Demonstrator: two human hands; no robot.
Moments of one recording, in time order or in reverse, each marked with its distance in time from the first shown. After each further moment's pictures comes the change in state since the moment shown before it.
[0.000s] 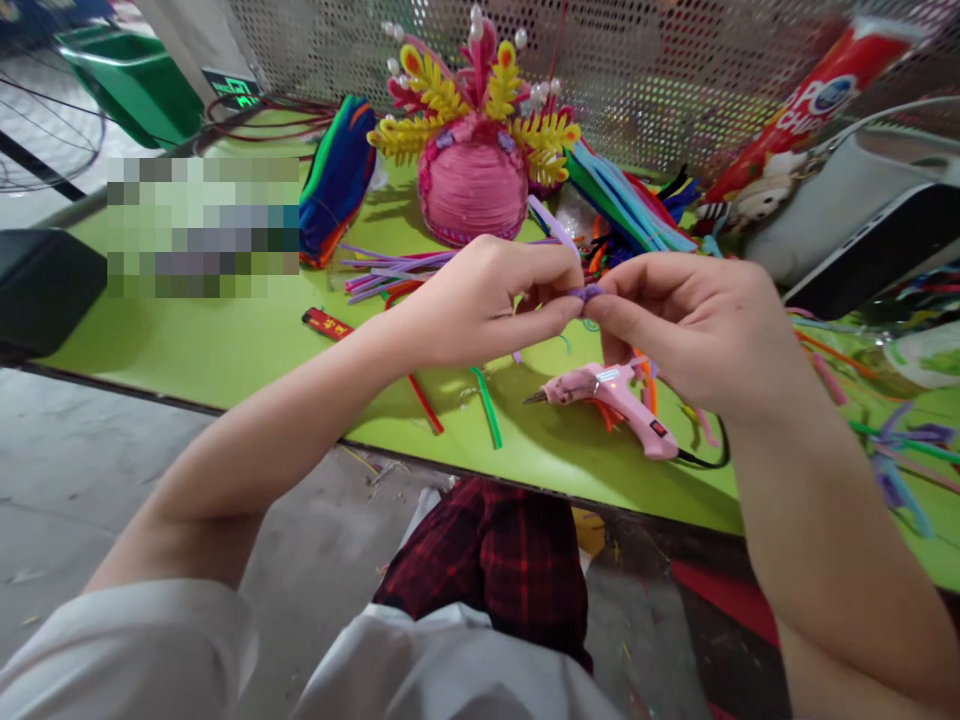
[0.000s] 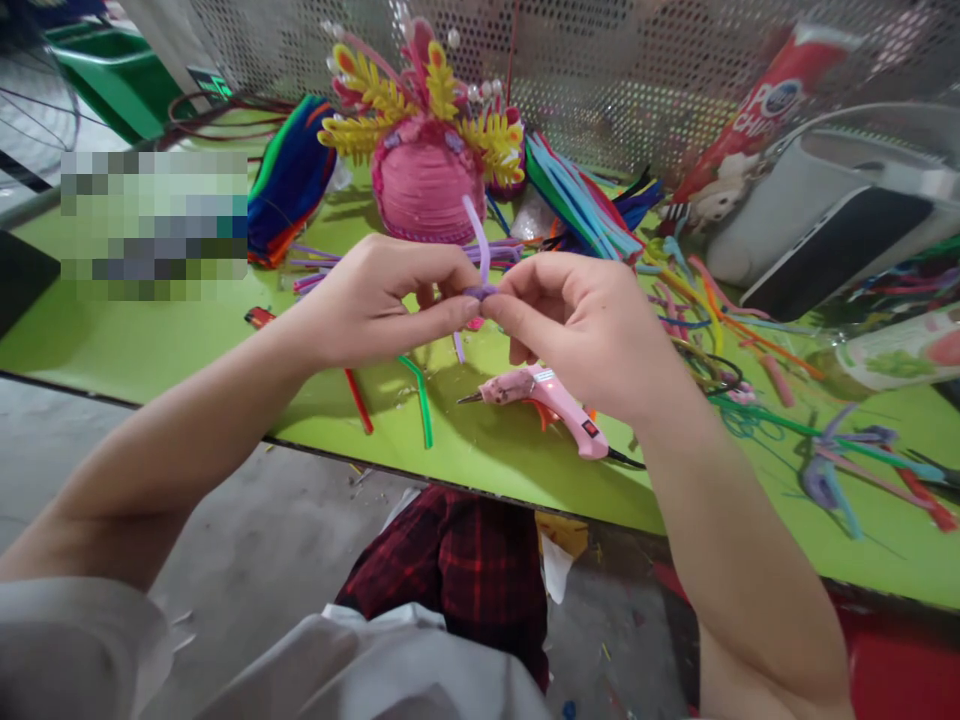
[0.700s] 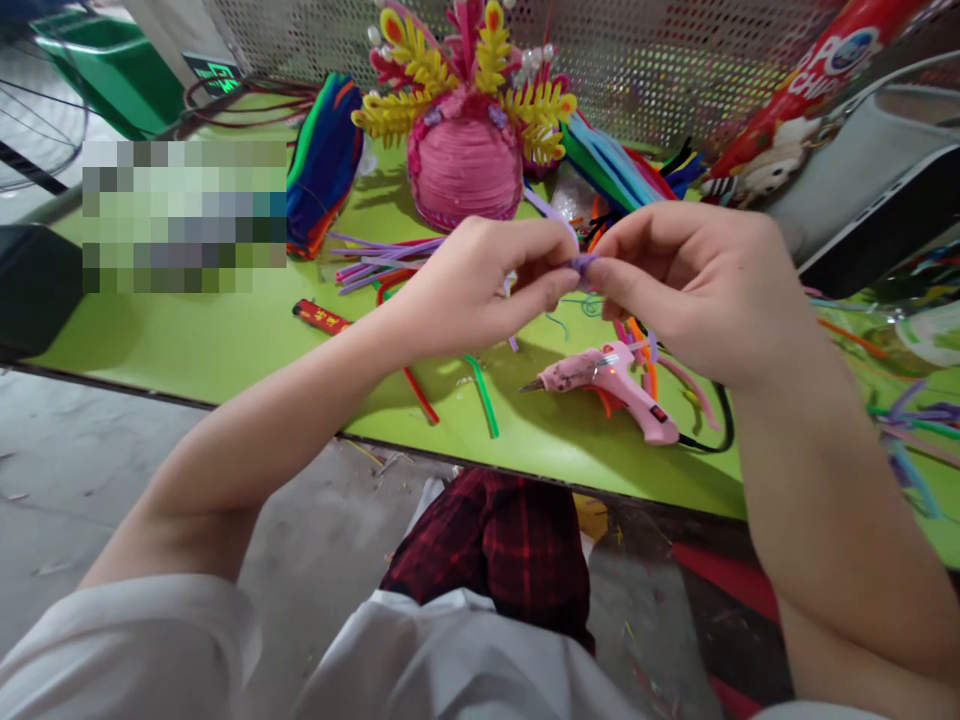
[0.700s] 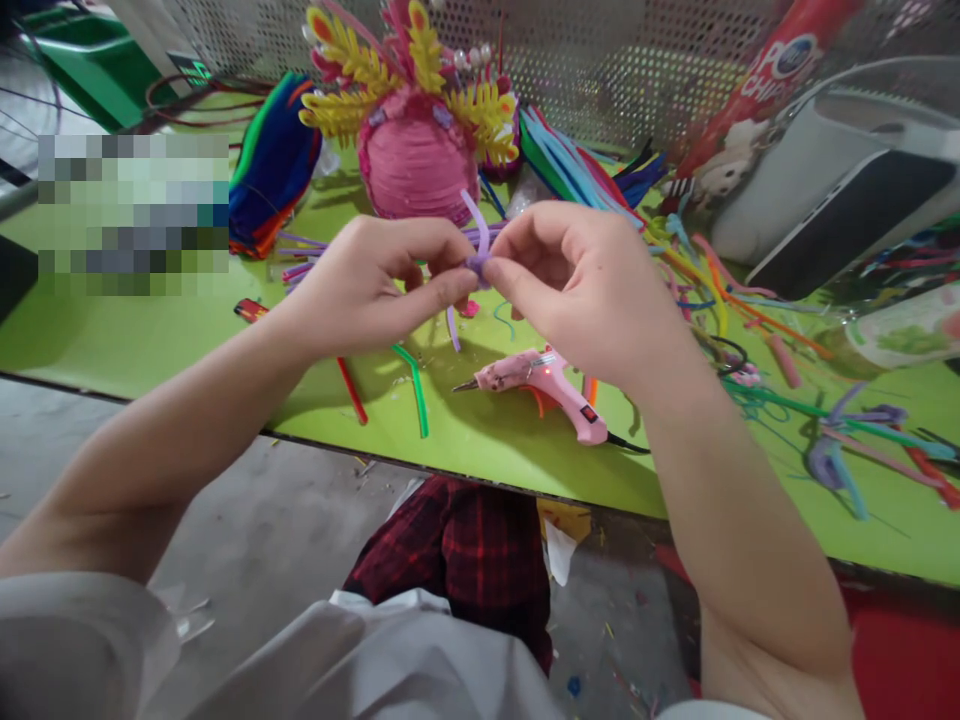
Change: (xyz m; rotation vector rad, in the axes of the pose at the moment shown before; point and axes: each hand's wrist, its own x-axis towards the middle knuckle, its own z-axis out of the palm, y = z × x) left_hand -0.001 -0.001 0.007 0.006 0.036 -0.071; right_hand 0.010 0.008 -0.004 -0.138 0.036 -0.191
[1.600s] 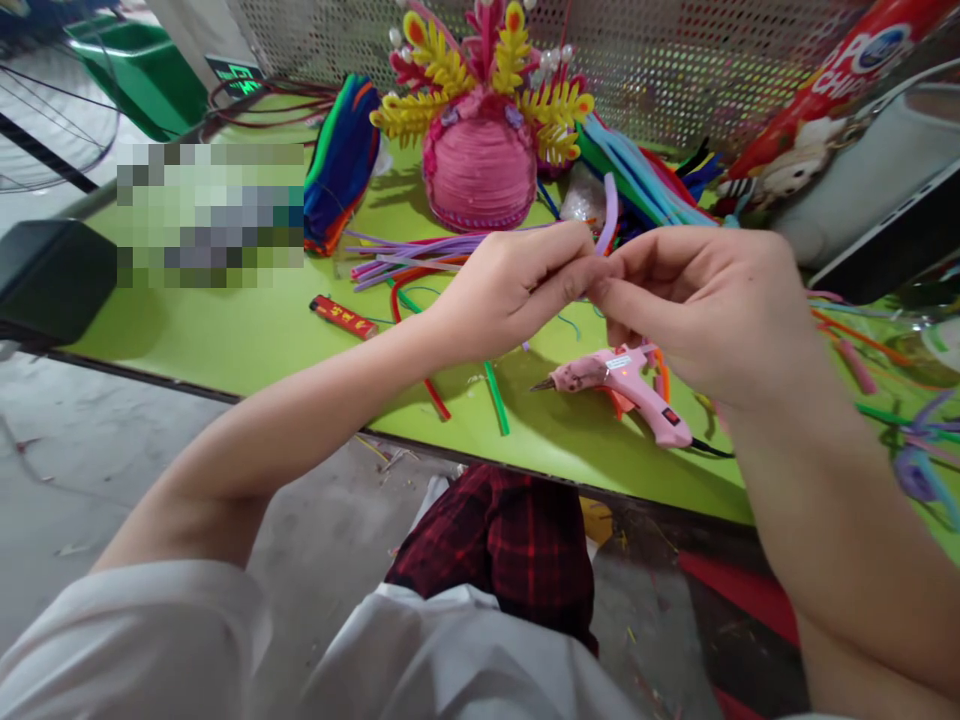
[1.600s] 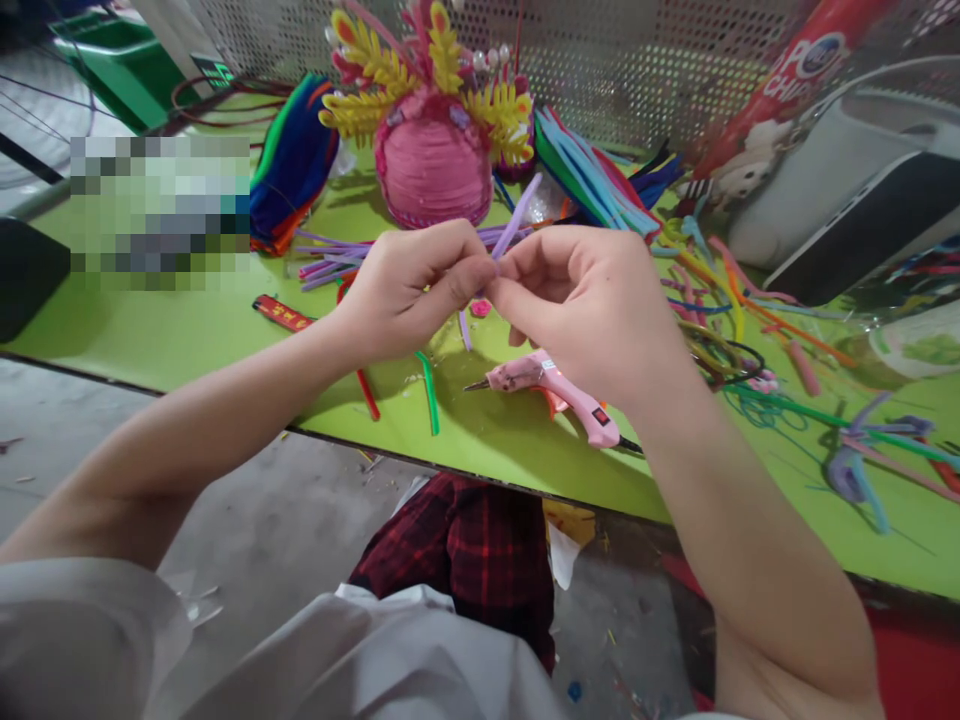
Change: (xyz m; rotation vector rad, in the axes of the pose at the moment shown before) left_hand -0.003 0.001 0.017 -0.012 0.143 -0.029; right_hand -0.009 -0.011 0.018 0.115 0.084 0.131
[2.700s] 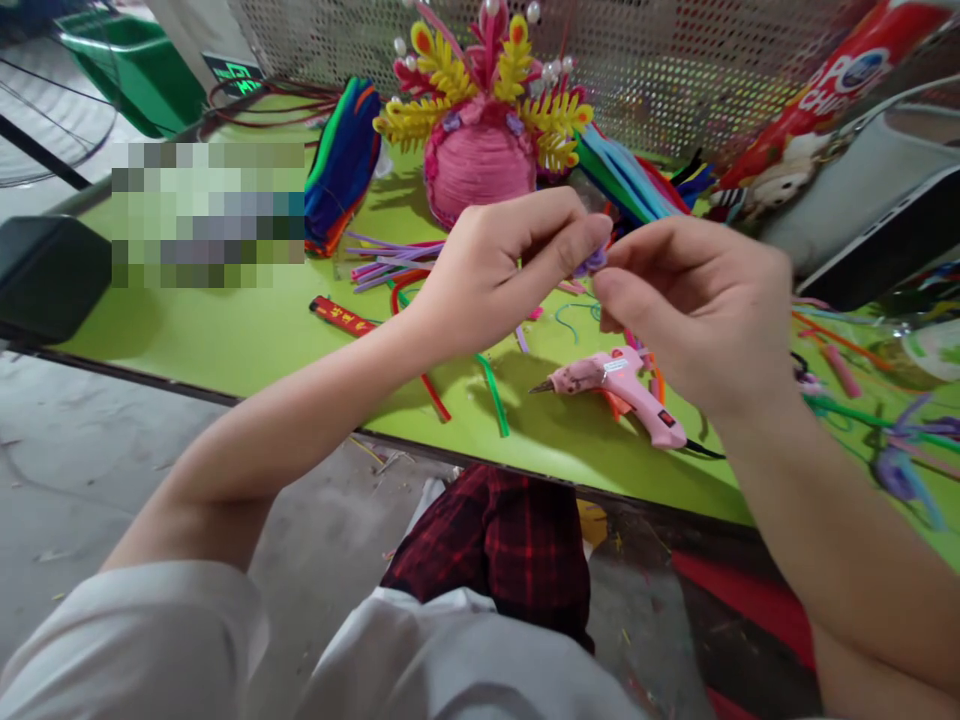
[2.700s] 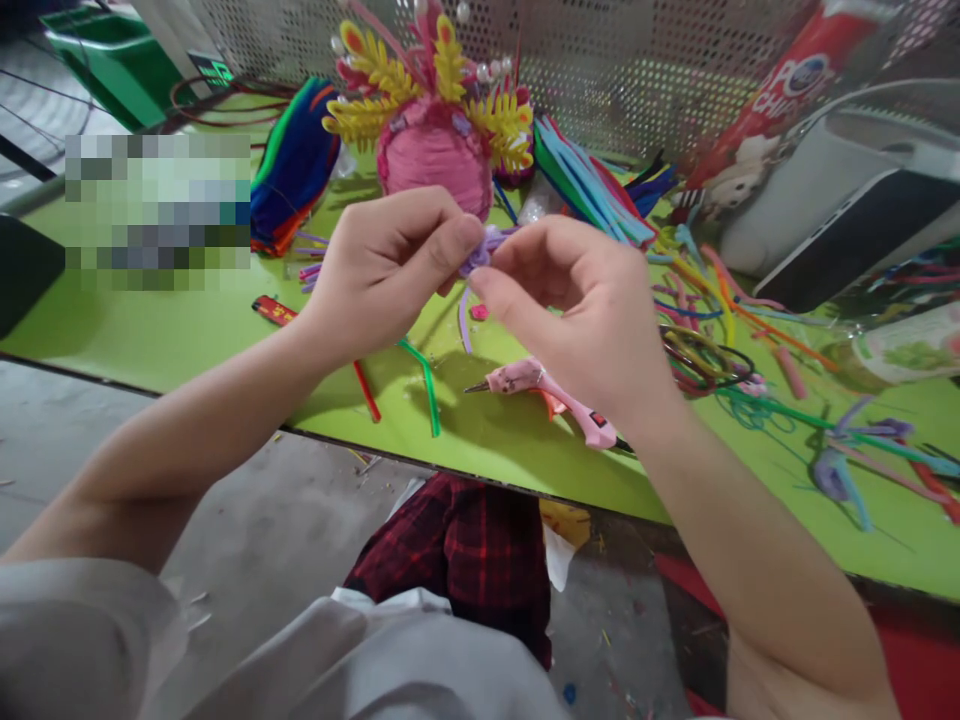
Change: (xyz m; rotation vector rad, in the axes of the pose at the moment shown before) left_hand 0.005 0.015 -0.014 -0.015 0.116 -0.101; right_hand -0.004 -0.003 0.008 0.035 0.087 -0.174
